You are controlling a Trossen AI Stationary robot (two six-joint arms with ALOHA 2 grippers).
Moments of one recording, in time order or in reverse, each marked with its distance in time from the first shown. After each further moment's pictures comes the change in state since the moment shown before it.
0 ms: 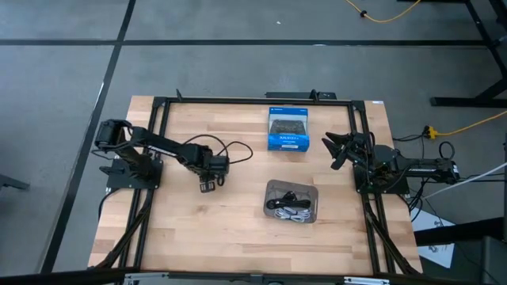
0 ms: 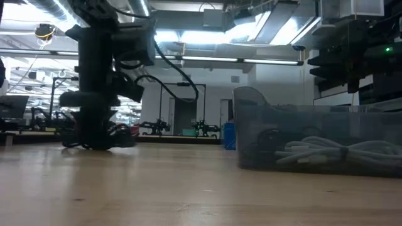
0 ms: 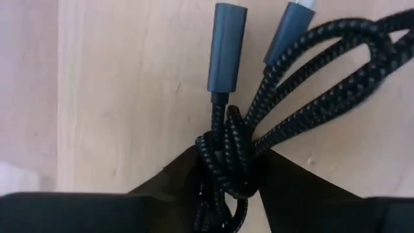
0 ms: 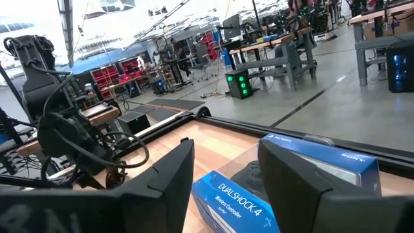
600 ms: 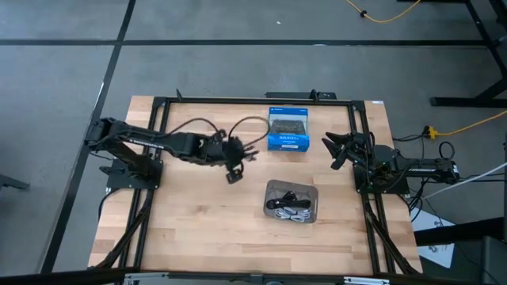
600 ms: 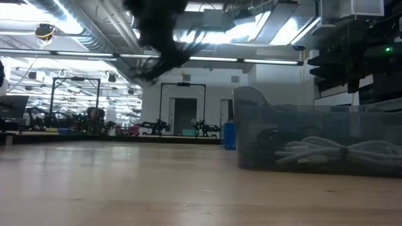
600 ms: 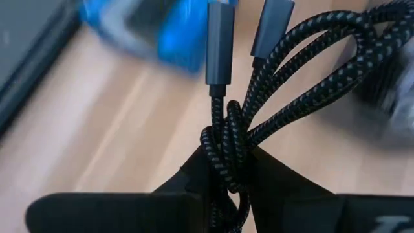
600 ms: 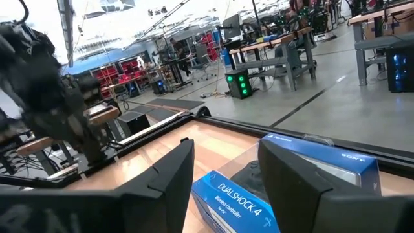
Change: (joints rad) left arm -0.061 -0.136 0.398 0.074 -0.269 -0.084; right arm 0.000 0.000 0.000 0.000 0.001 0.001
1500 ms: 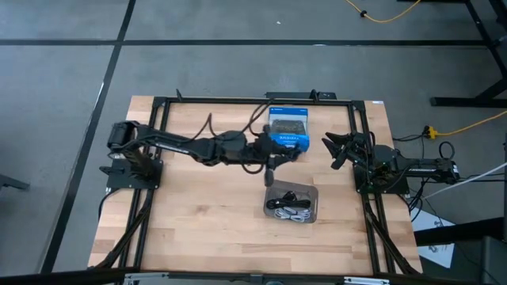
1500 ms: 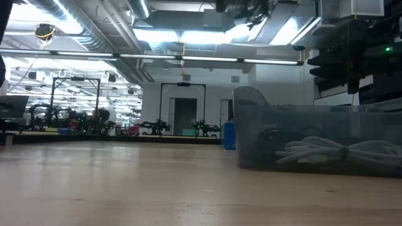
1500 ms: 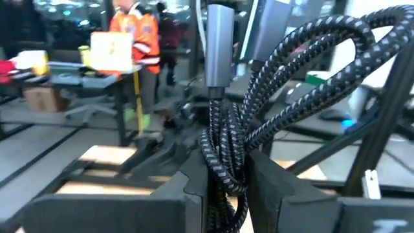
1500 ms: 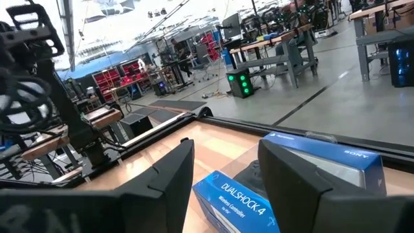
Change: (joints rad) left arm 0.015 0.238 0.119 1.050 0.251 0.293; right arm 0.000 0.000 0.000 0.000 0.000 0.030
